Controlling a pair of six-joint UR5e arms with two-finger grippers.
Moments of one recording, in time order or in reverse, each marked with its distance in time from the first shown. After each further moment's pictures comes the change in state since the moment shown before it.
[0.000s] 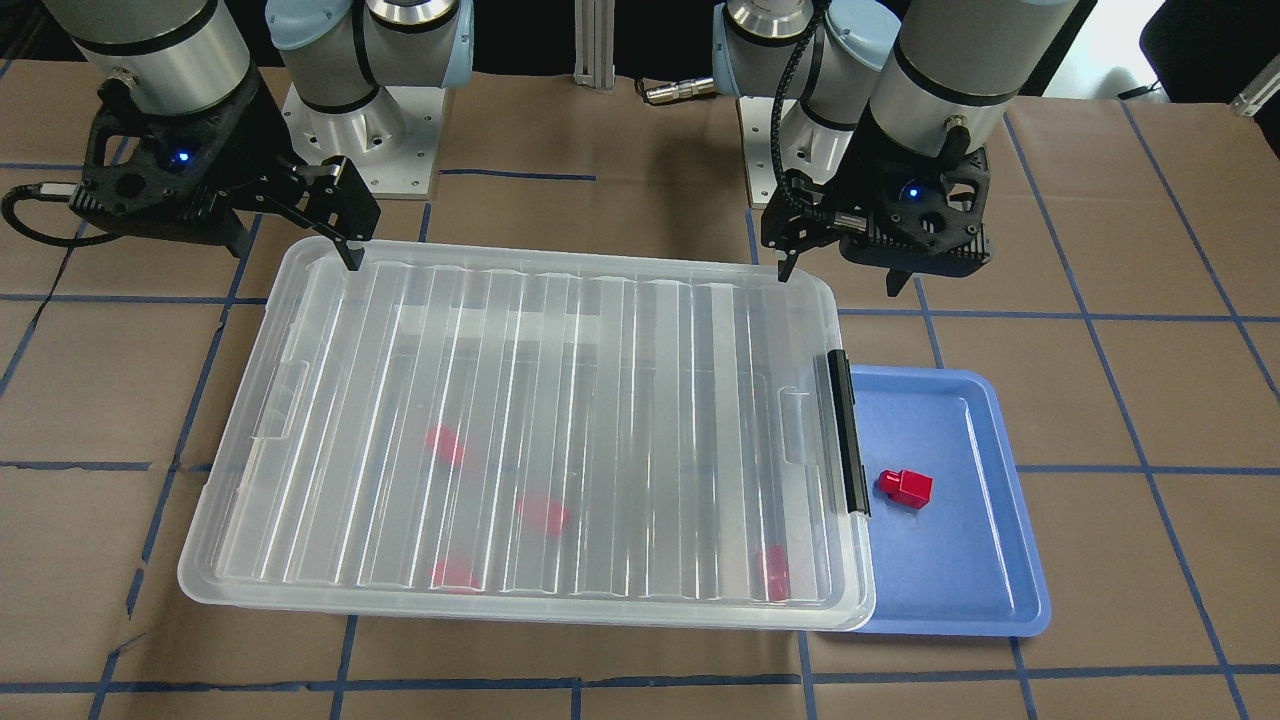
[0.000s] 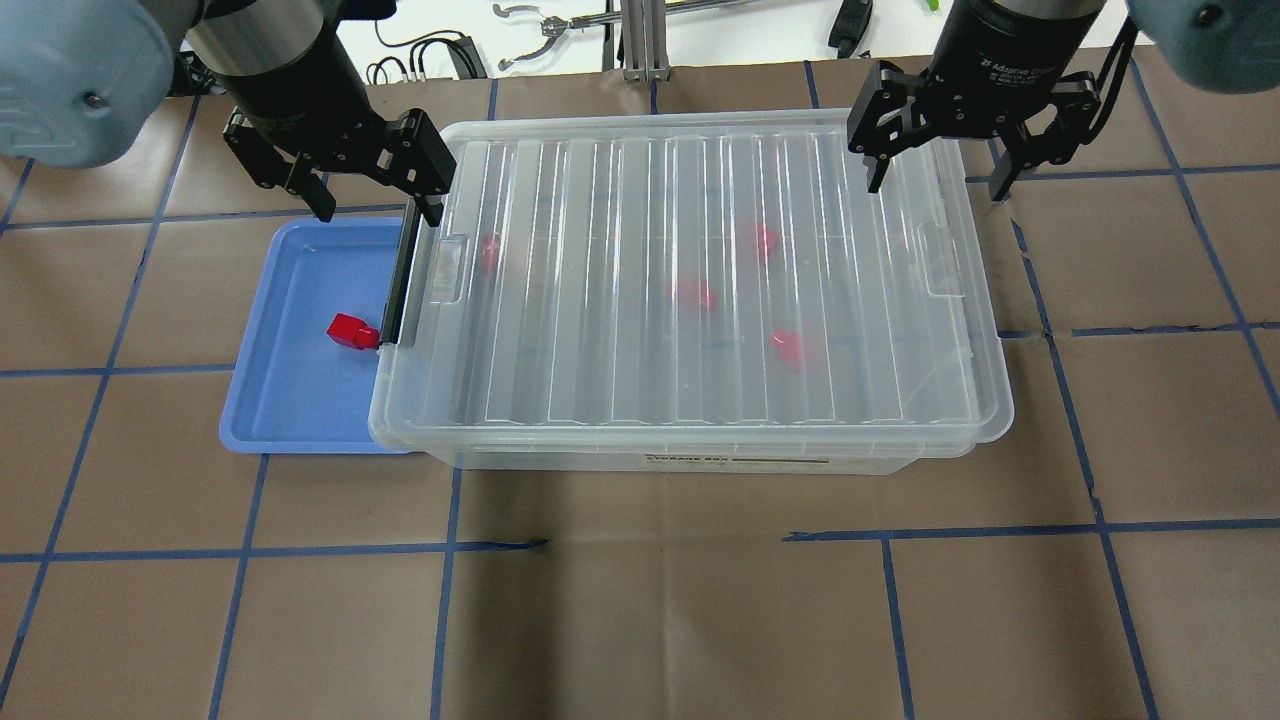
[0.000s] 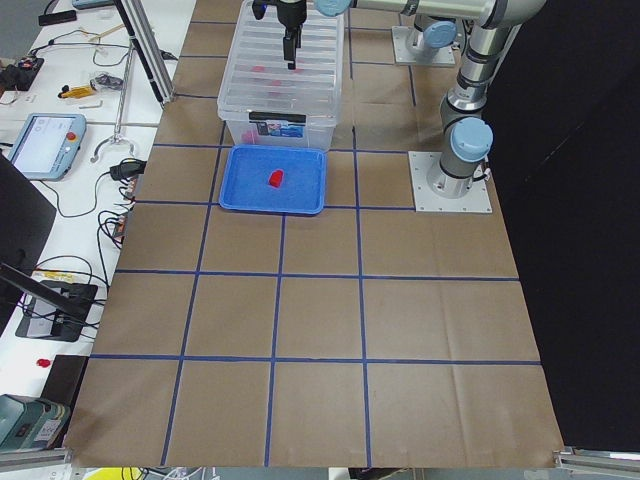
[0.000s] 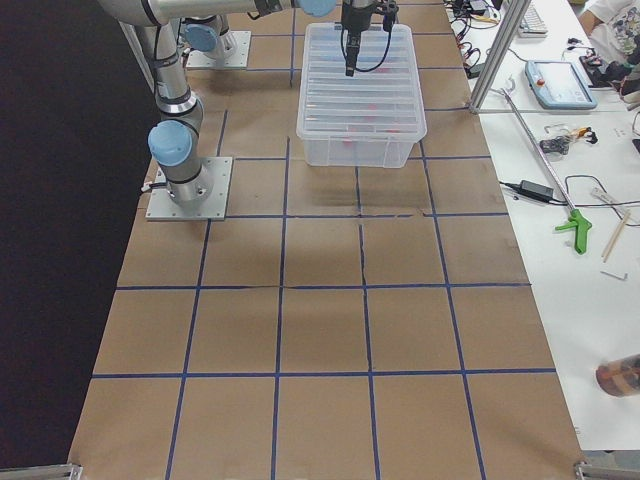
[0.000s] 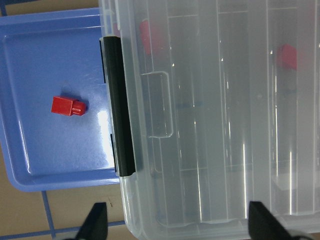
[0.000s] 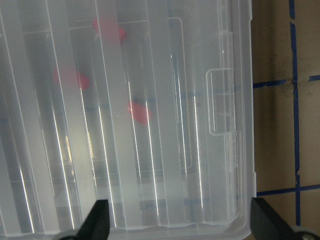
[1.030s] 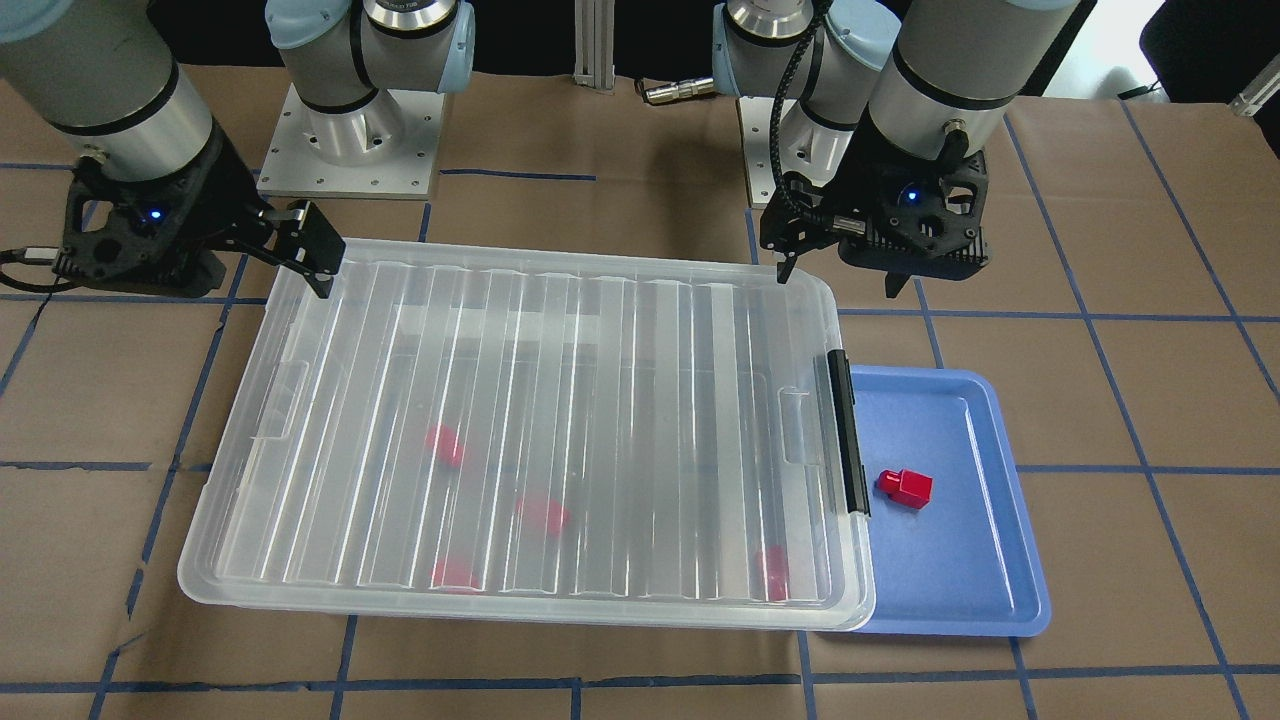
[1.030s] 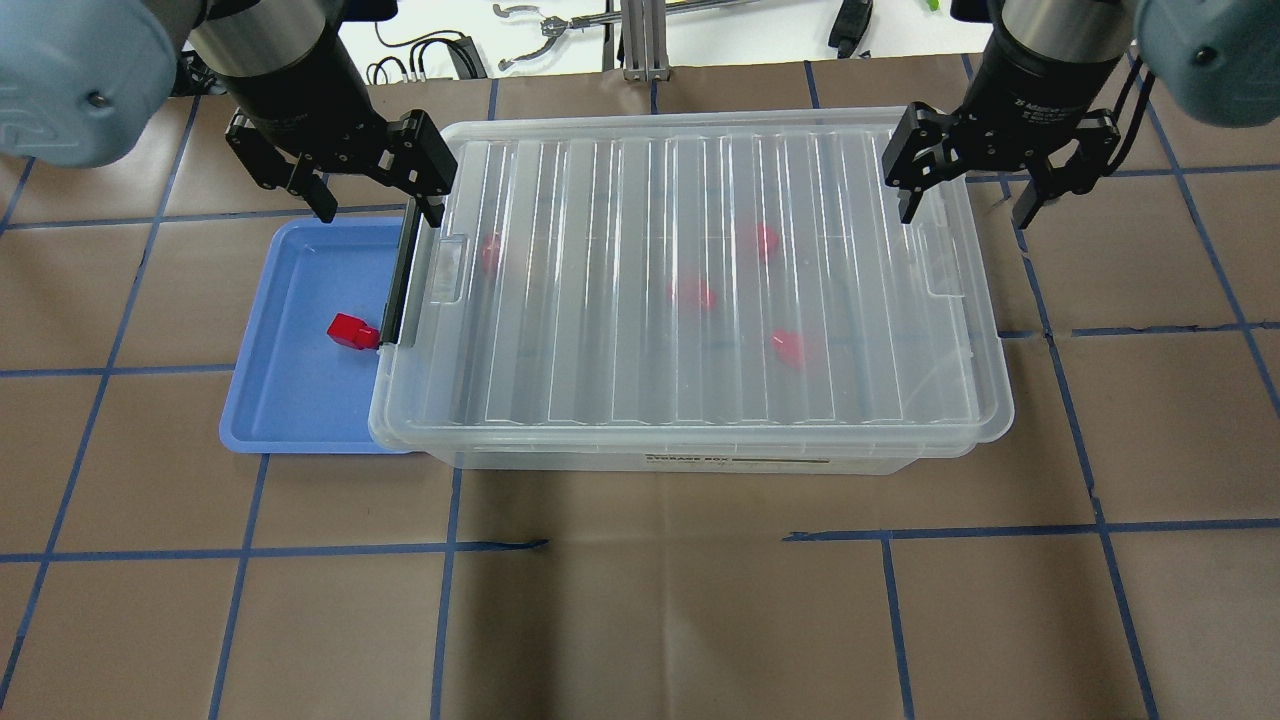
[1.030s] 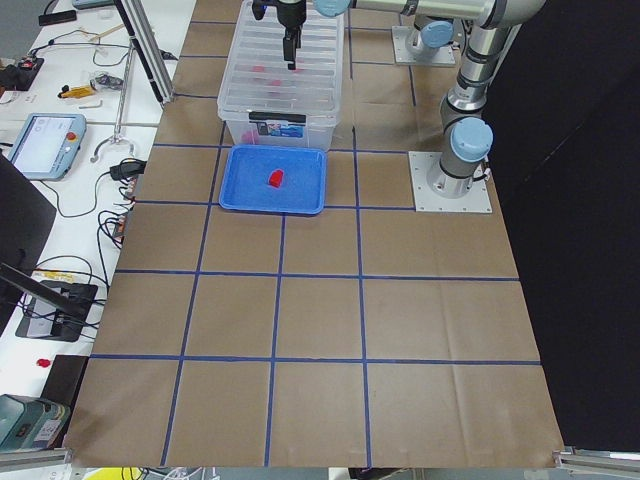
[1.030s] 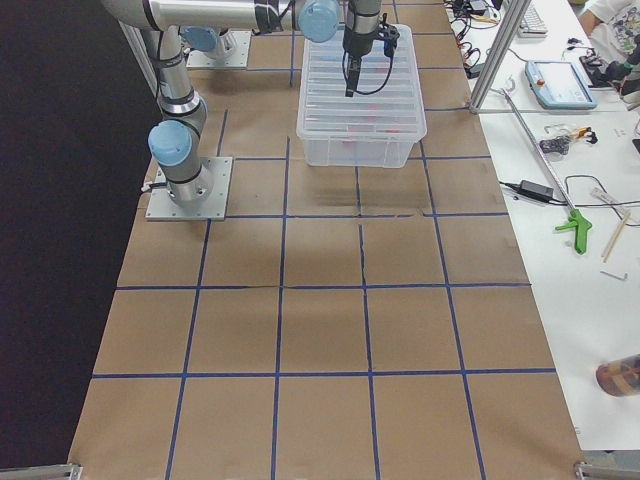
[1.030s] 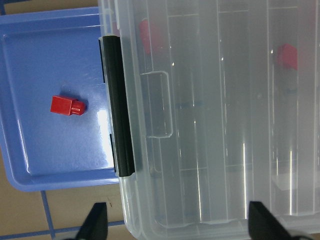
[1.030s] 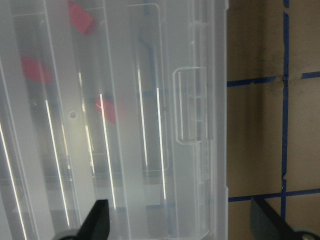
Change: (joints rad) left arm 0.000 -0.003 0.000 0.000 -0.001 -0.001; right arm -0.114 0.010 0.086 -0.040 0.004 -0.120
